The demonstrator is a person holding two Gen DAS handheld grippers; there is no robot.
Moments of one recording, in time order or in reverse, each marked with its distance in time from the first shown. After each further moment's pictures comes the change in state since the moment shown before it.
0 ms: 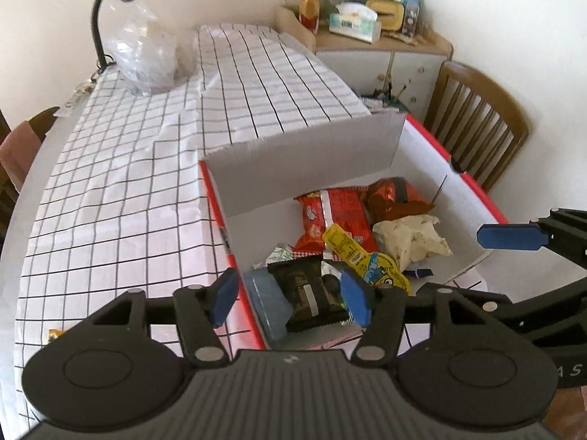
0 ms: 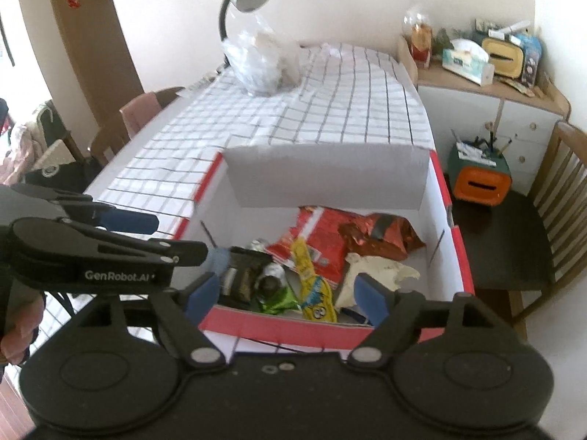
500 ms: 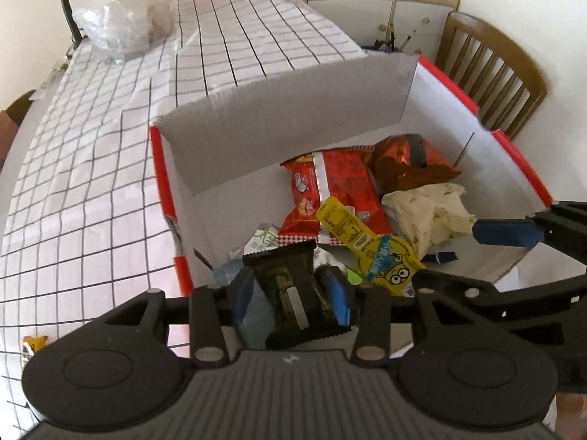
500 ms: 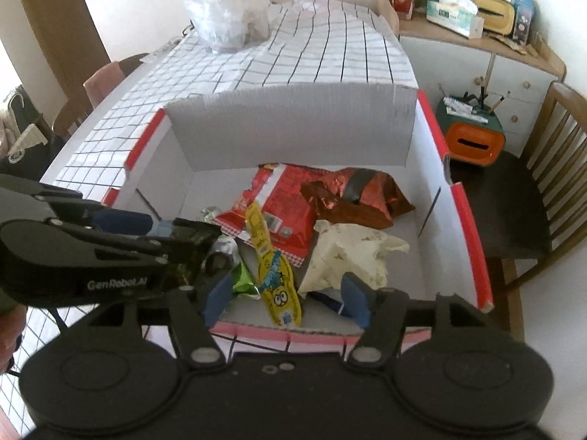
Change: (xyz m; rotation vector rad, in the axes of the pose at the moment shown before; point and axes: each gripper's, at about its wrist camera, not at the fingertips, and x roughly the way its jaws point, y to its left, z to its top) left arm 0.074 -0.021 0.007 0.050 0.143 0.020; right arm 0.061 -0.036 -0.010 0.048 0.129 -0.053
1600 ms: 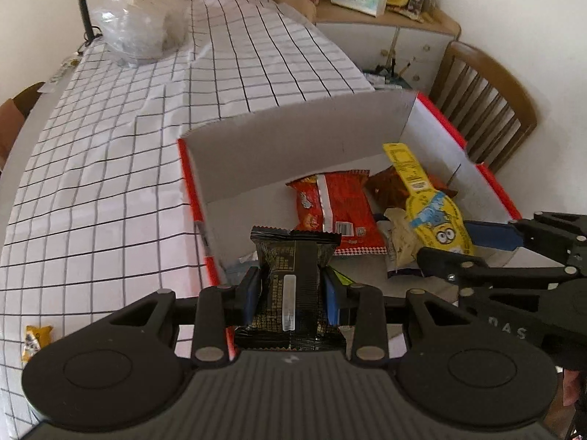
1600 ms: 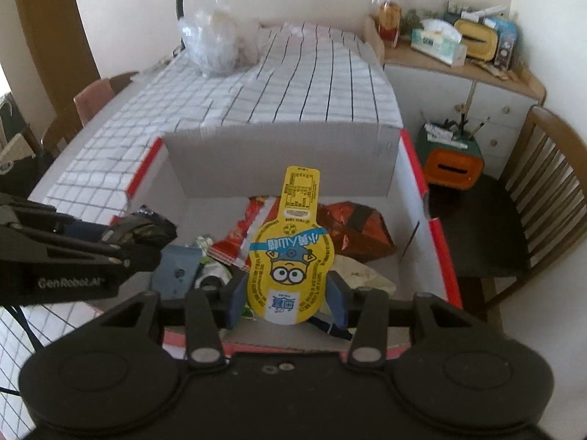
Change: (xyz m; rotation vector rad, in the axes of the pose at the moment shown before) left arm -0.023 0.019 0.002 -0.063 -0.028 -0.050; right arm -0.001 0.010 0.012 -0.005 -0.035 -0.067
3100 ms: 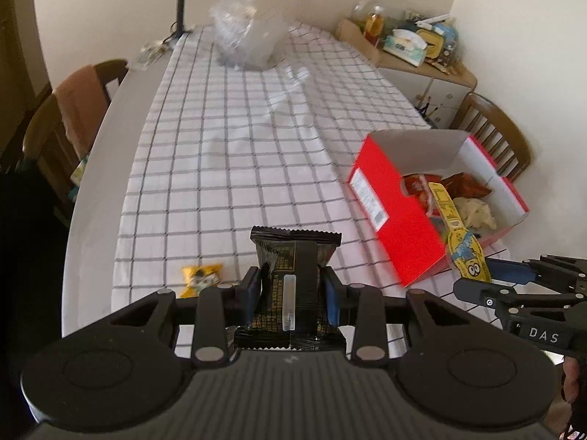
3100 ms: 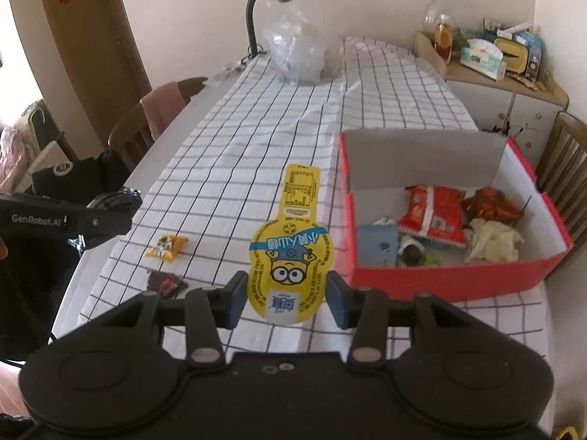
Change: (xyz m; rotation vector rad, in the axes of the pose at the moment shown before) left arm -0.144 0.215 -0.094 -0.101 -0.111 -0.057; right arm -0.073 0.191 -0.027 0.032 -0.083 0.044
